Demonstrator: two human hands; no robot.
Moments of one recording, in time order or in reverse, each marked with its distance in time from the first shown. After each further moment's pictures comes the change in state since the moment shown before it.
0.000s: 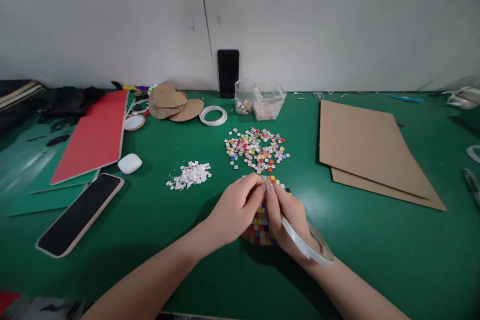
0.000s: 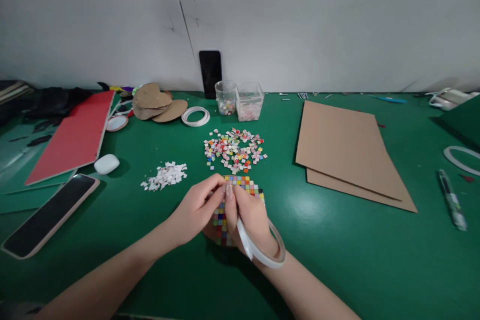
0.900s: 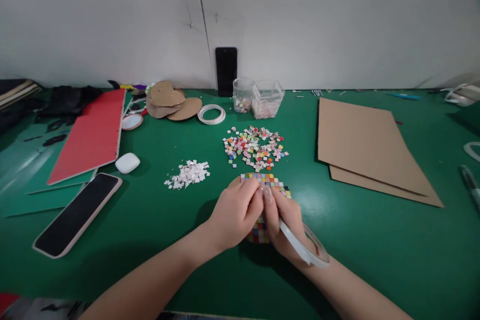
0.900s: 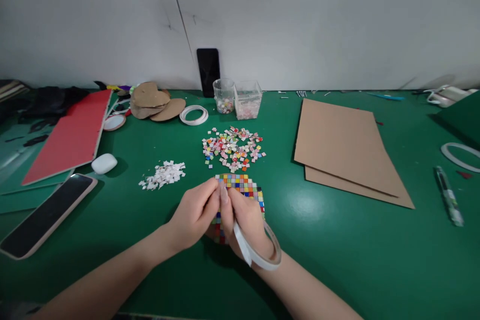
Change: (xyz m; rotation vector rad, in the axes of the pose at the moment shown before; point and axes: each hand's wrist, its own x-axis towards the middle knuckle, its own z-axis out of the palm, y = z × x) left_hand -0.006 -0.005 0.007 0.297 0.093 0.164; right_hand -0.007 -0.002 0.004 0.114 0.032 -0.029
